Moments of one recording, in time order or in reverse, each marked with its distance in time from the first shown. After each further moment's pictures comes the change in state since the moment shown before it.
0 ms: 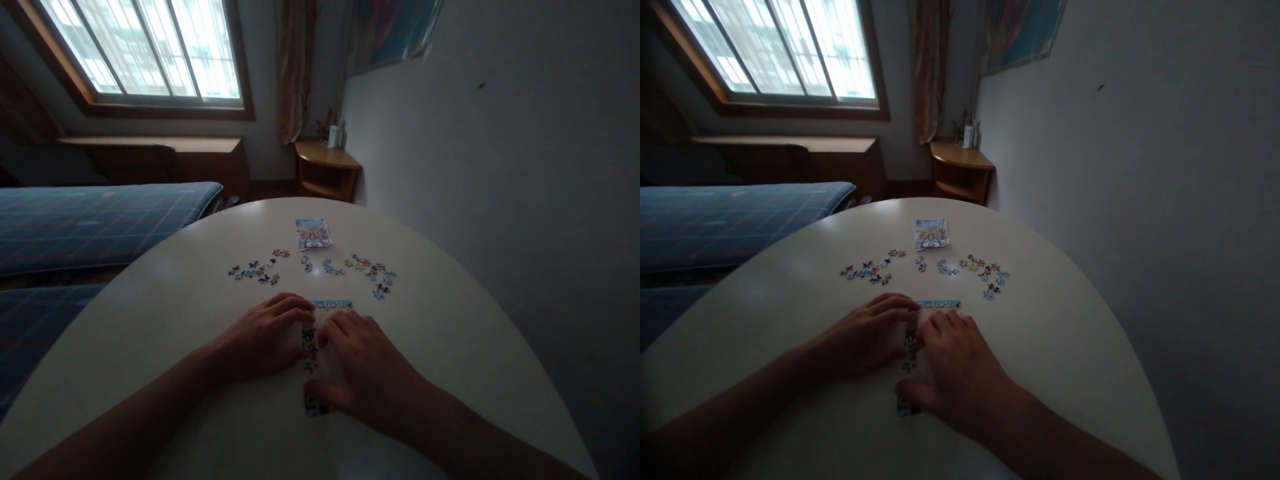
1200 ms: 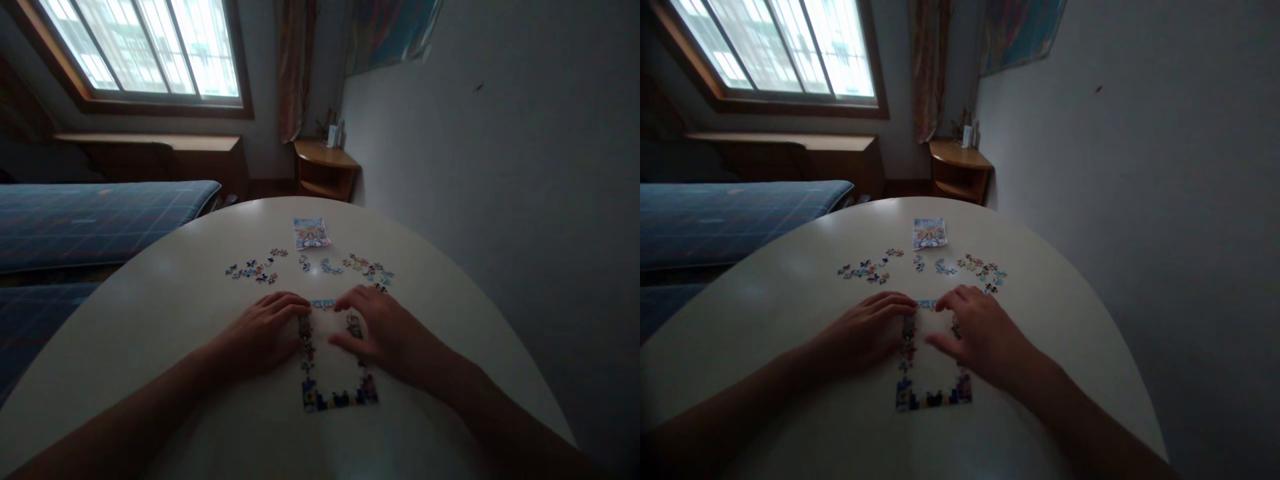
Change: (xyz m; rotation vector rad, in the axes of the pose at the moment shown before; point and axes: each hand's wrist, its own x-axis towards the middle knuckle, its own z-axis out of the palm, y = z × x) left_hand -0.003 0.002 0.005 0.077 0.029 -0.067; right_hand 0.005 0.035 -0.028 0.037 0.066 0.037
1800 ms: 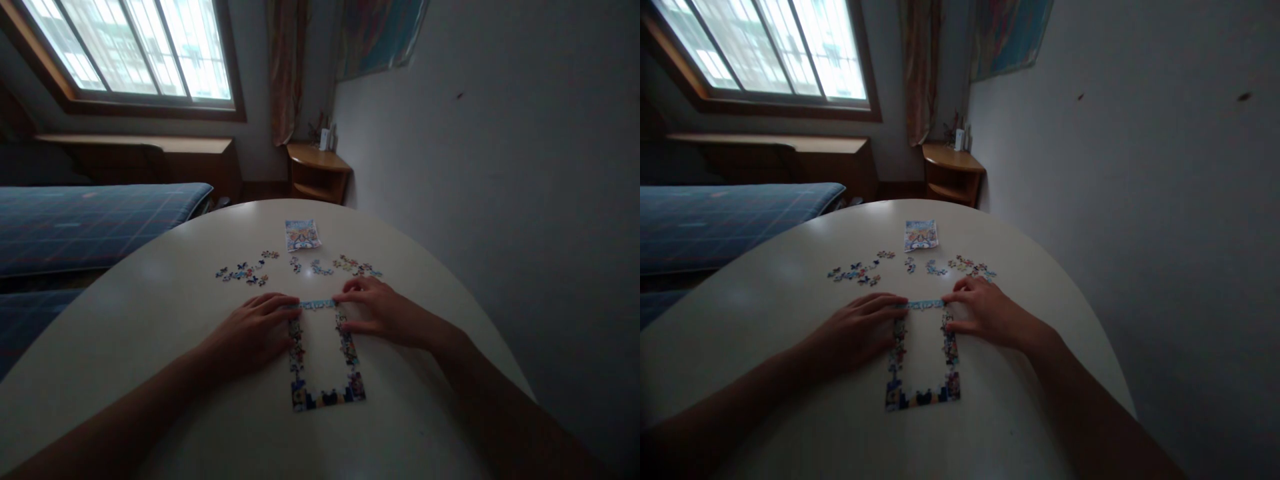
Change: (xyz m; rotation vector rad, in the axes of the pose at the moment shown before) left_hand -0.002 -0.001 -0.001 0.084 -0.038 -0.032; right_hand 0.008 0.056 -0.011 -0.025 -0.134 -0.099
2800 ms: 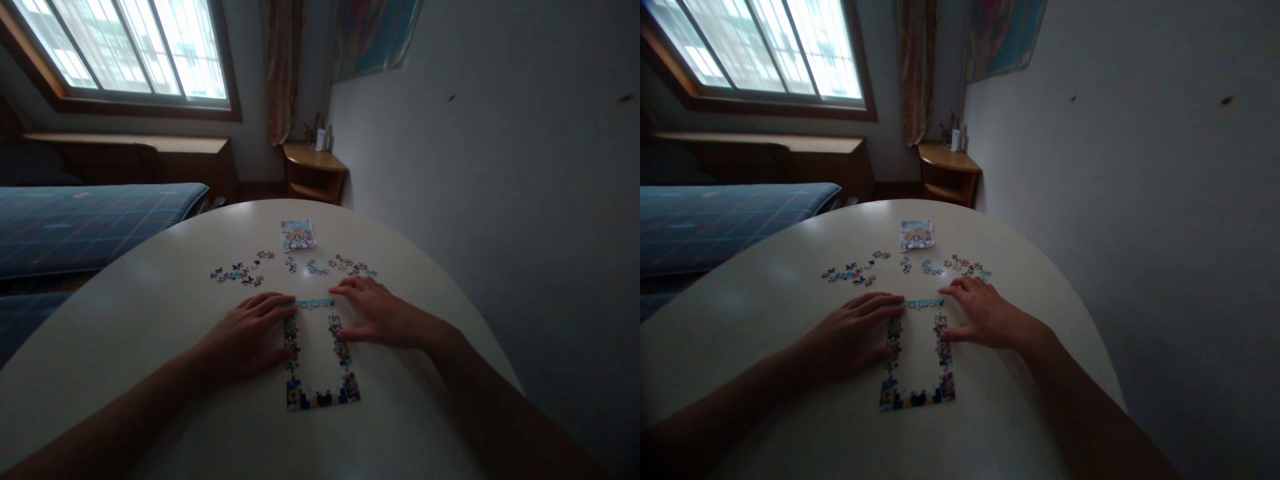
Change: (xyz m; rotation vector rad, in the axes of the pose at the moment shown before) left_hand -0.001 -0.001 0.002 0.054 -0.037 -0.016; right_hand -0.004 -0.004 -0.002 -0.043 -0.071 0.067
